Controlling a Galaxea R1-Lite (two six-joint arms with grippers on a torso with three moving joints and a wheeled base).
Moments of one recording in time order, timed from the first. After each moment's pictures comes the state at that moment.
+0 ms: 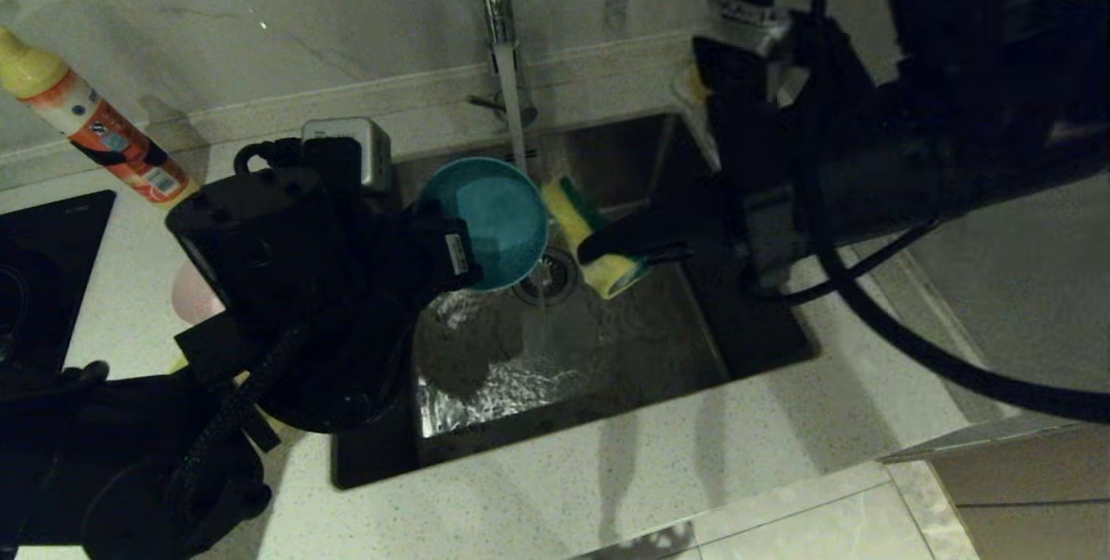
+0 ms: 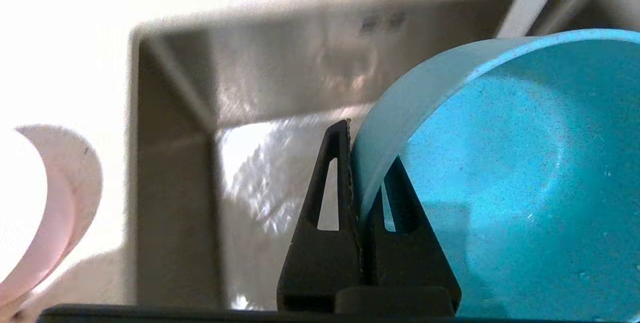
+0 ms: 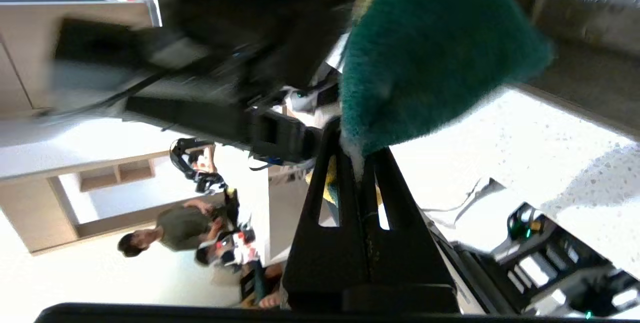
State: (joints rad) left arm -0.68 1.69 -0.79 -1.03 0.66 0.04; right arm 0.74 1.70 -1.80 0.55 0.58 0.58
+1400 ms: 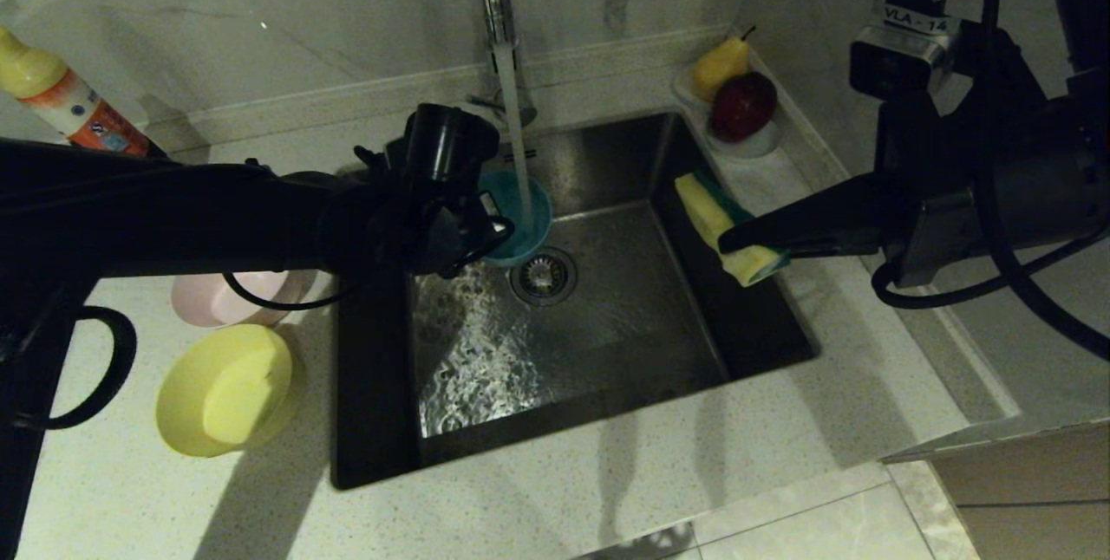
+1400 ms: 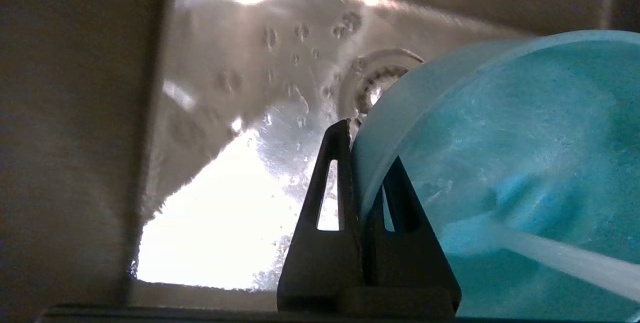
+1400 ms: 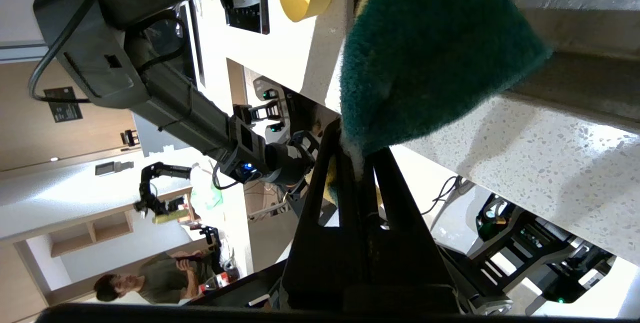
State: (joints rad) left arm -0.50 2.05 -1.62 0.04 0.54 -0.64; right arm 0.54 1.53 -1.59 0.53 0.60 0.54
